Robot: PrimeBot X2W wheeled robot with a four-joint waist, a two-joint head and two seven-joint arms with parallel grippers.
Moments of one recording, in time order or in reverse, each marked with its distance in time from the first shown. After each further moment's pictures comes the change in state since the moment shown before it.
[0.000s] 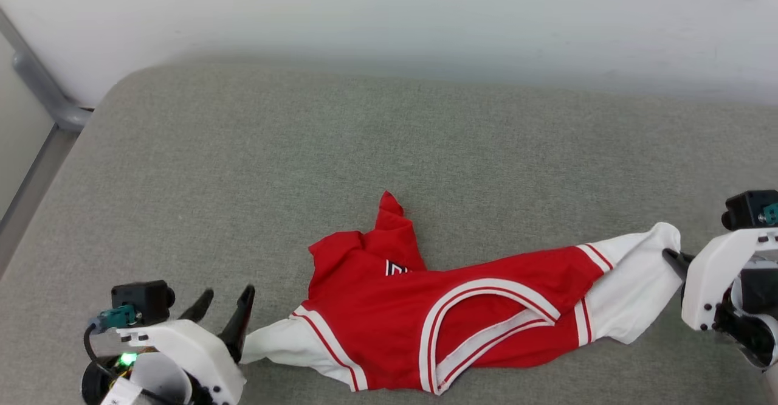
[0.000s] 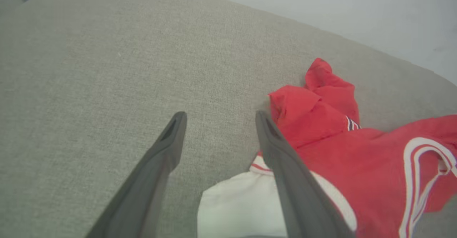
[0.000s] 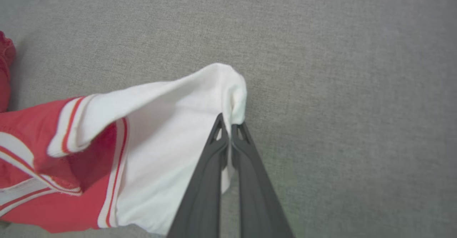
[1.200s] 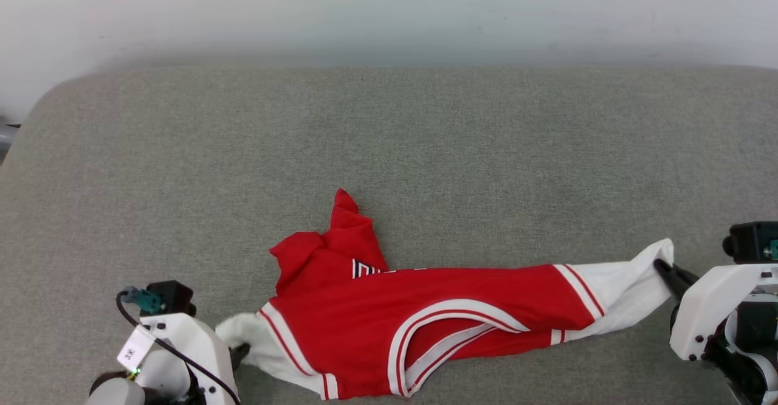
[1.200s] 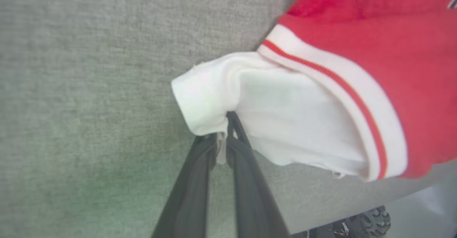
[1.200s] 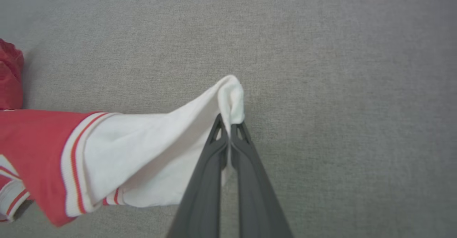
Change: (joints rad) left arm -0.071 0.092 -0.071 0.185 -0.179 -0.002 0.513; right arm 0.248 0.169 -0.230 -0.362 -0.142 0.000 0.055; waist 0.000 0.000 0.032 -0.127
